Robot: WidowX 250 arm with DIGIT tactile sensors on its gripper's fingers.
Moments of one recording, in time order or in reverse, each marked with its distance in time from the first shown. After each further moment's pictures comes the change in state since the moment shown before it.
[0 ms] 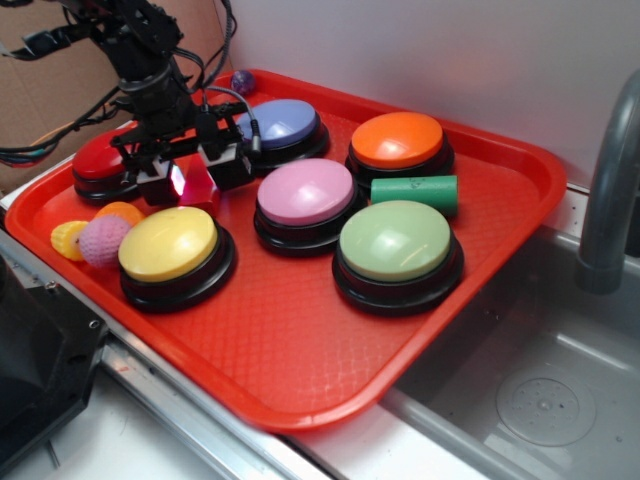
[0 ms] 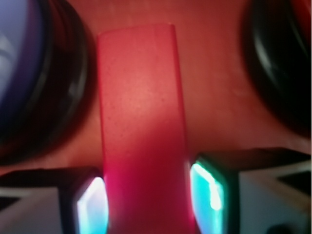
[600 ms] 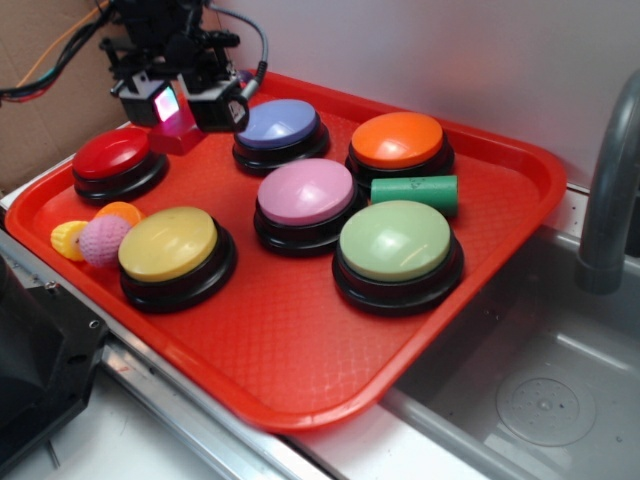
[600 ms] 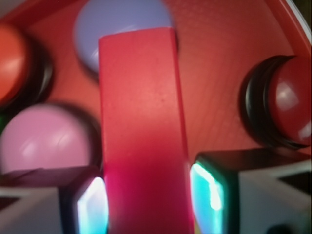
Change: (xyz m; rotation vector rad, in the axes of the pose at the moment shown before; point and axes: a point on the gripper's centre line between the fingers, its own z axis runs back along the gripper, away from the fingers) arm -0.033 -0.038 0.084 0.026 0.096 -0.503
